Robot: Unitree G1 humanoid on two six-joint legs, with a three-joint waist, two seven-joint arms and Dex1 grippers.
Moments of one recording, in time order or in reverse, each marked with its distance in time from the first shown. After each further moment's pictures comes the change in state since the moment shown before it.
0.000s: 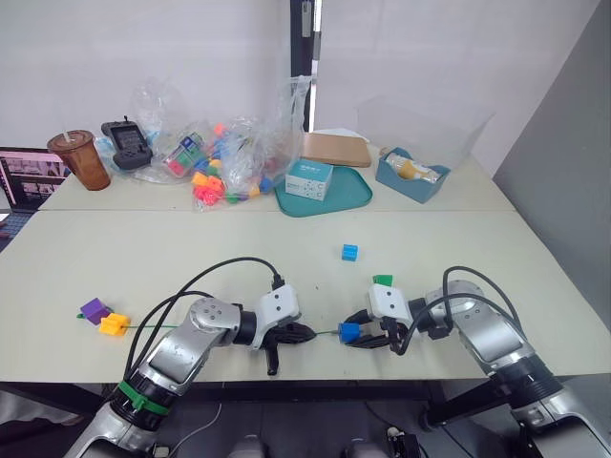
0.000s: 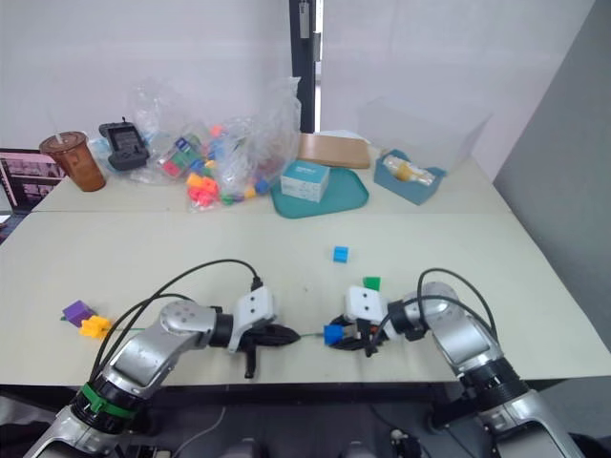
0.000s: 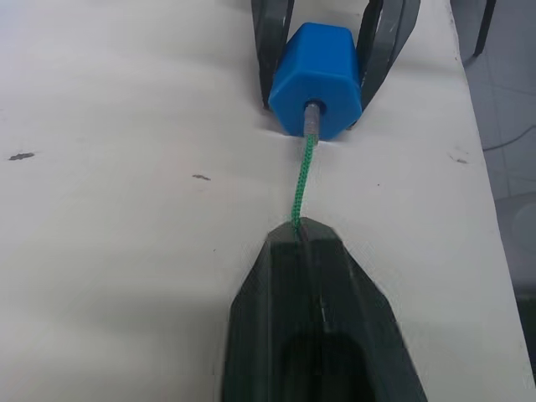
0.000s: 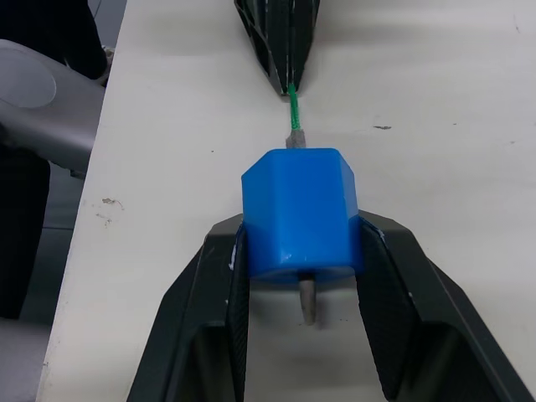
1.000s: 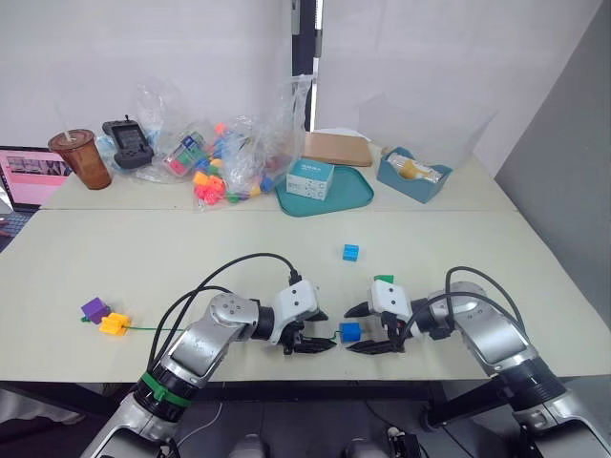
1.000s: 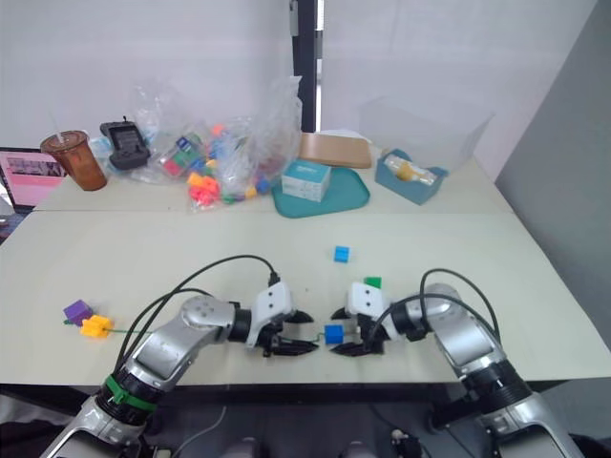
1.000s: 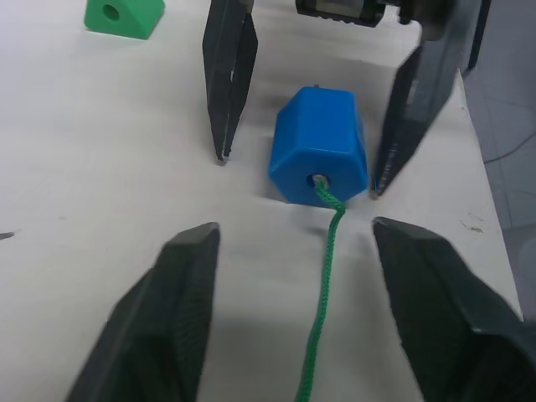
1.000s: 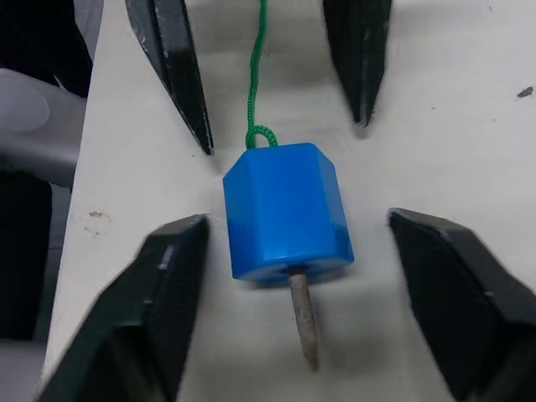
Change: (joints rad) left arm -0.069 -0.077 -0.026 0.030 0.028 0.031 0.023; right arm 0.022 0.000 -0.024 -0.046 0.045 0.108 -0.015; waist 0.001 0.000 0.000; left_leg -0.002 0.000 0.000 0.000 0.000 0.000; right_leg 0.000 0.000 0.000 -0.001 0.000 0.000
